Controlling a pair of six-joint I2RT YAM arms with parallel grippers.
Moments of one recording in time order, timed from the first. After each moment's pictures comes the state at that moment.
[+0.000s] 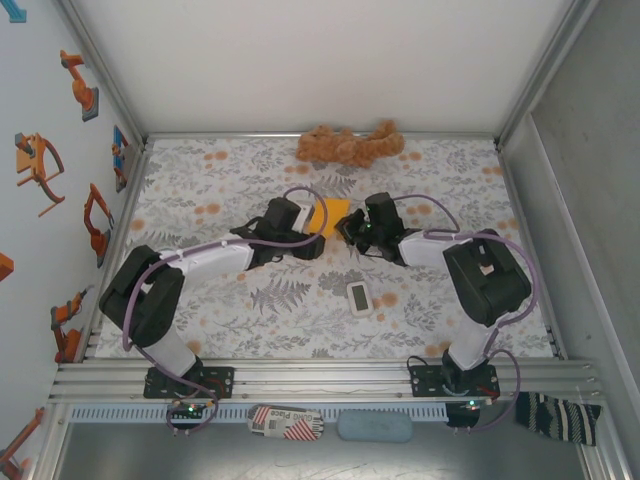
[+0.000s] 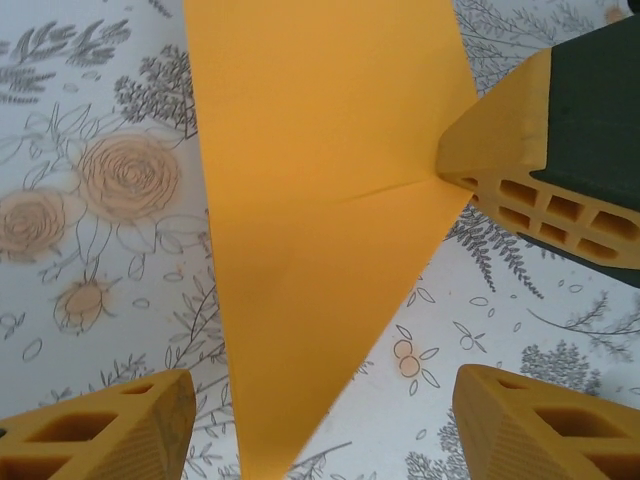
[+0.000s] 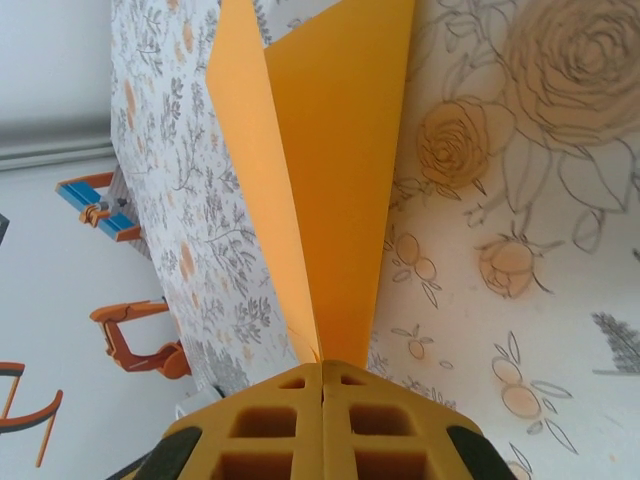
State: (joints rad) left arm -0.75 1.65 0.96 -0.13 0.02 -0.27; right arm 0.51 1.76 0.86 0.26 -0.35 1.34
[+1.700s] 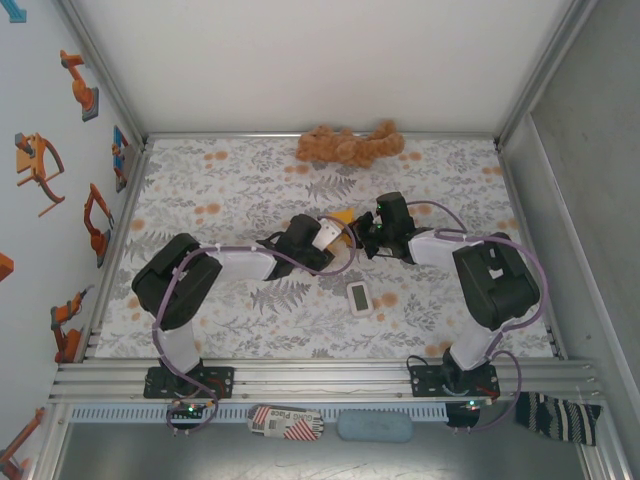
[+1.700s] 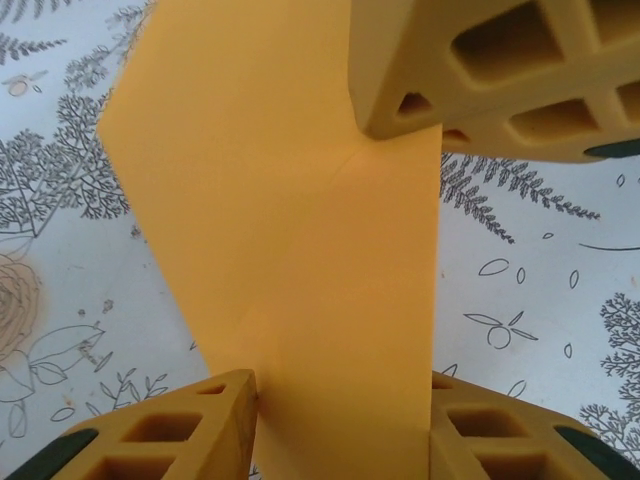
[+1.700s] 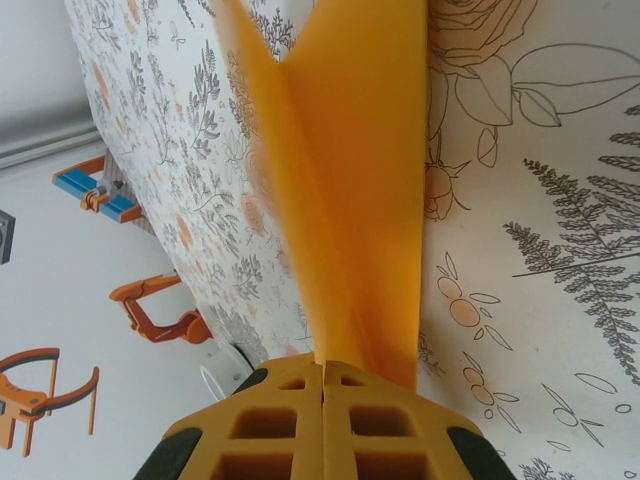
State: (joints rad) left arm -0.84 1.83 0.94 0.08 -0.03 0.11; right arm 0.45 1.72 0.85 0.16 -0.51 1.40
